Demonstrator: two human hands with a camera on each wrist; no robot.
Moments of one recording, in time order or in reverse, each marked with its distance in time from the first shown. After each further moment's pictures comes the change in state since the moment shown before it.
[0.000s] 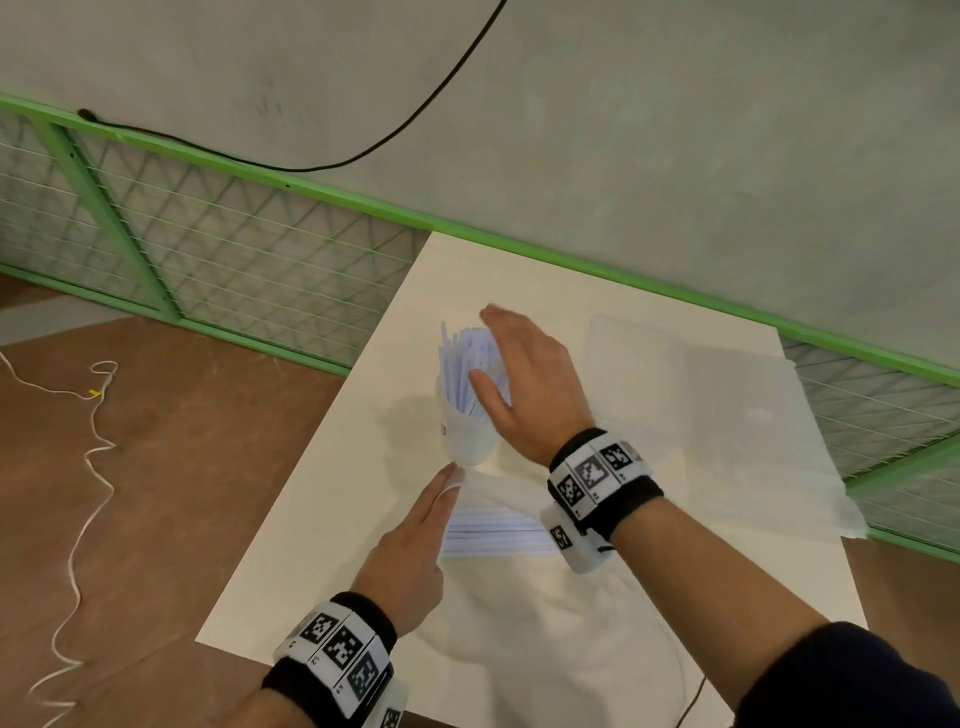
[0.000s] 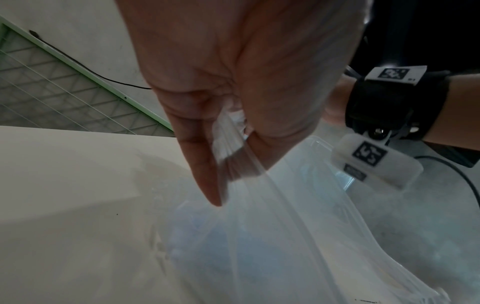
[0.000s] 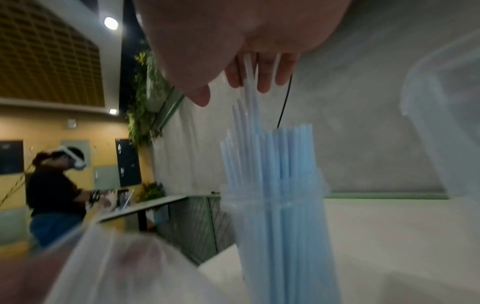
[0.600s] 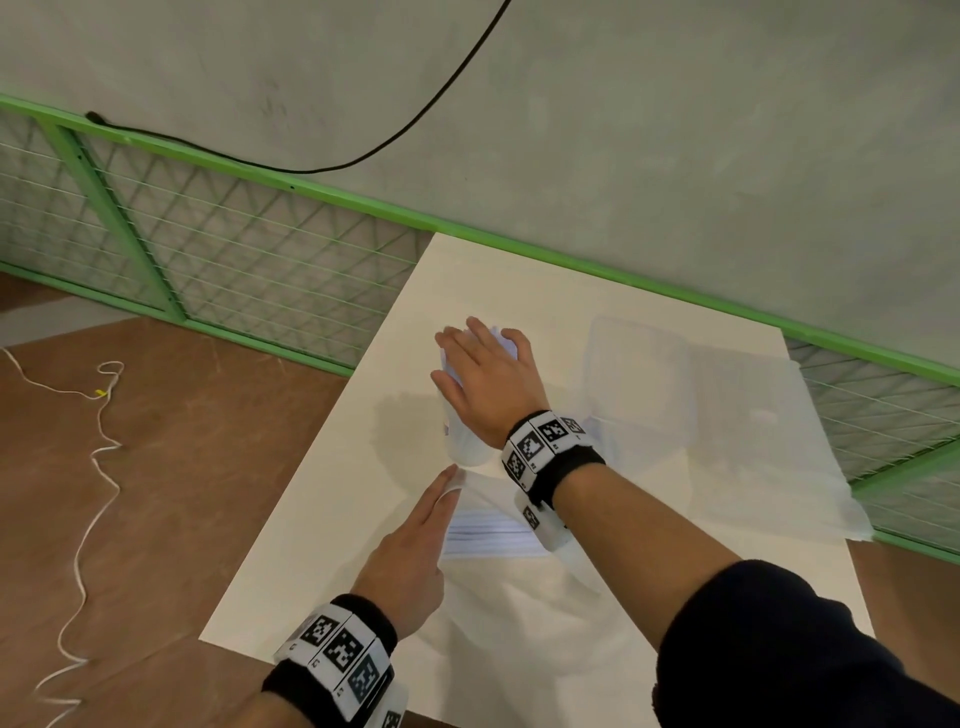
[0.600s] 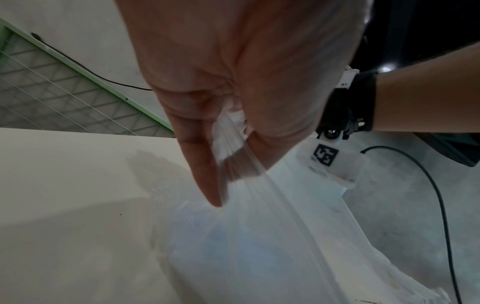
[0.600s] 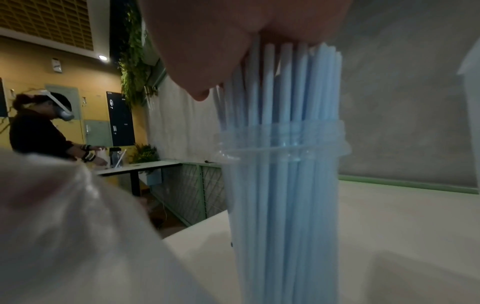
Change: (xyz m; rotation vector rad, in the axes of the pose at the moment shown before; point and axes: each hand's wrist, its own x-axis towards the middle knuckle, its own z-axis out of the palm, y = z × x) left_hand -0.002 -0.001 0.001 0.008 0.008 0.008; right_hand 0.023 -0.009 0.042 -0.303 -0.187 -0.039
